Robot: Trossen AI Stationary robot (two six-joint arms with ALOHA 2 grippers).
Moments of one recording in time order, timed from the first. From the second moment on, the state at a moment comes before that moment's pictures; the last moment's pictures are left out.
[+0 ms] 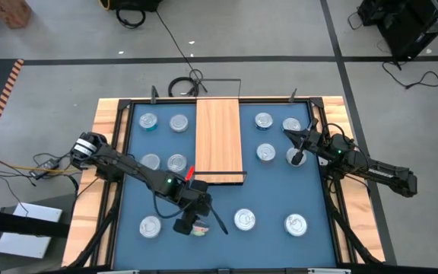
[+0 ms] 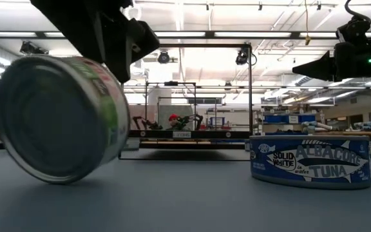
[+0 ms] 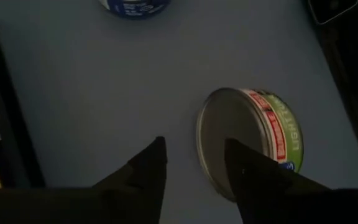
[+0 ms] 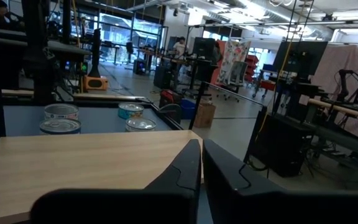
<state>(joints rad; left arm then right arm) -0.40 1.71 1.27 -0.64 0.07 -0.10 -0.36 0.02 0.01 0.08 0.14 -0.18</state>
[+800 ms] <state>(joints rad) -0.52 1.72 1.17 -0.57 0.00 -0.34 -0.36 0.02 0.01 0.08 0.14 -0.18</state>
